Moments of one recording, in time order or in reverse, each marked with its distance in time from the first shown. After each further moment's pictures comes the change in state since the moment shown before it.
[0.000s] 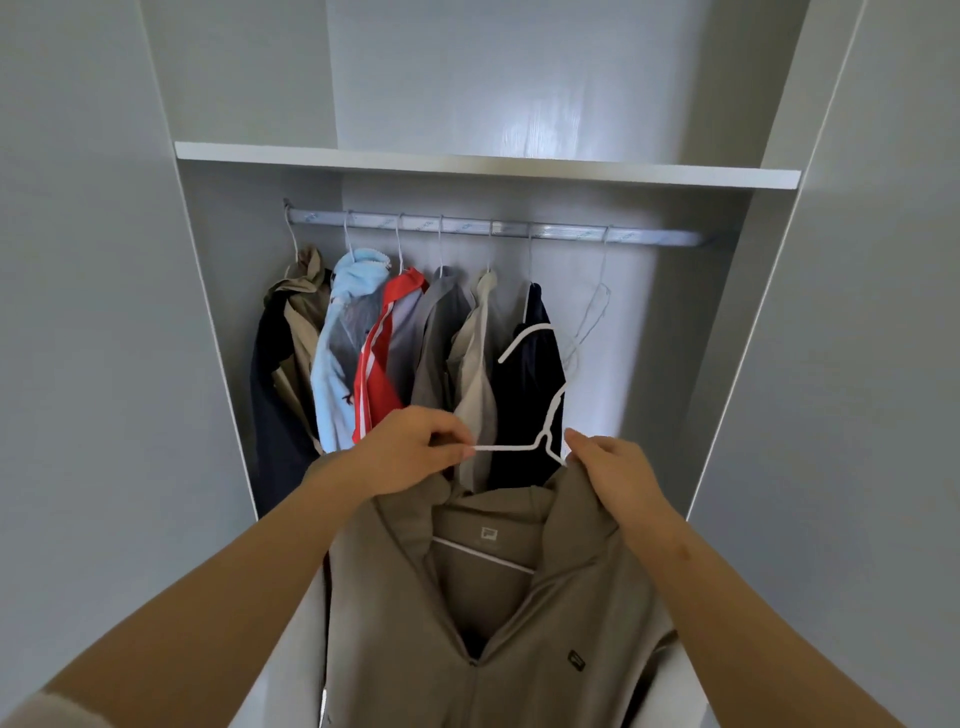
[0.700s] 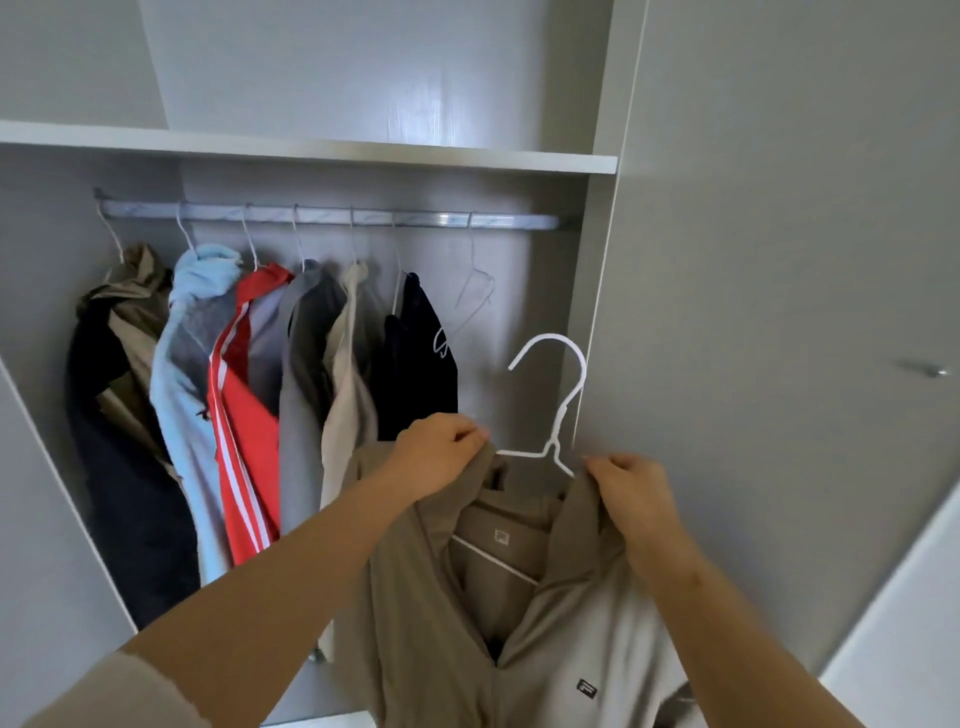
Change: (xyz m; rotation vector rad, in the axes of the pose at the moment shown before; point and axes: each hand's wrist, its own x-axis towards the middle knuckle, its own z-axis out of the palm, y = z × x) left_hand 0.072 0.092 0.115 -0.021 -0.048 -0.068; right_hand -0.028 0.057 -0.117 0.051 0.352 0.183
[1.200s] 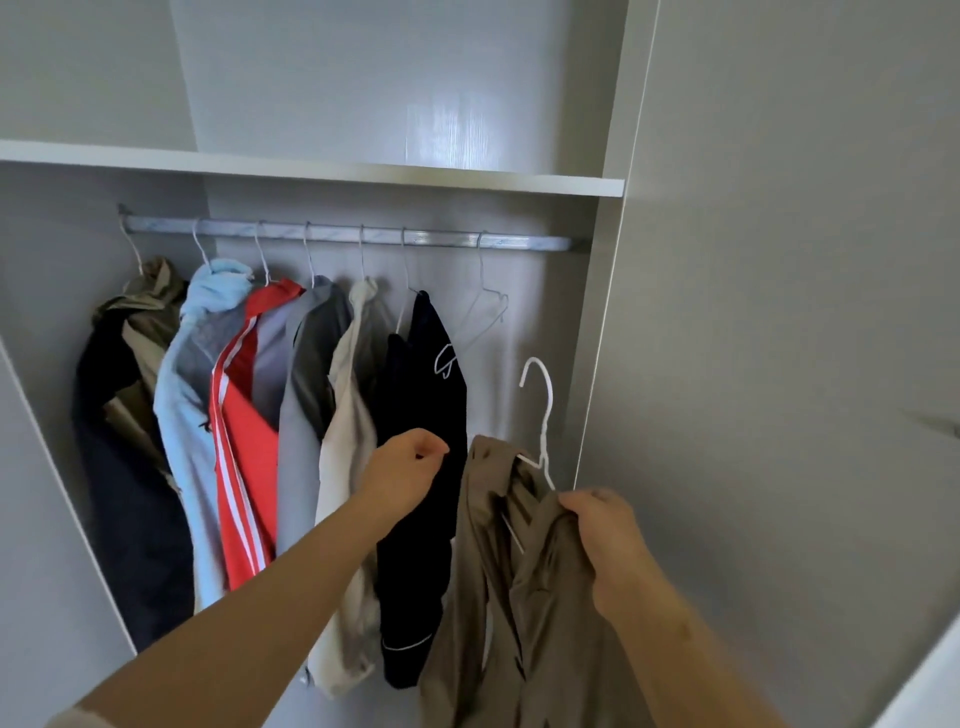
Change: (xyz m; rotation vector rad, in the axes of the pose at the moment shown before) left_hand 0.014 -0.015 0.013 -0.258 0.235 -0.228; right_hand 0.005 -0.007 0.004 0.314 -0.208 0.253
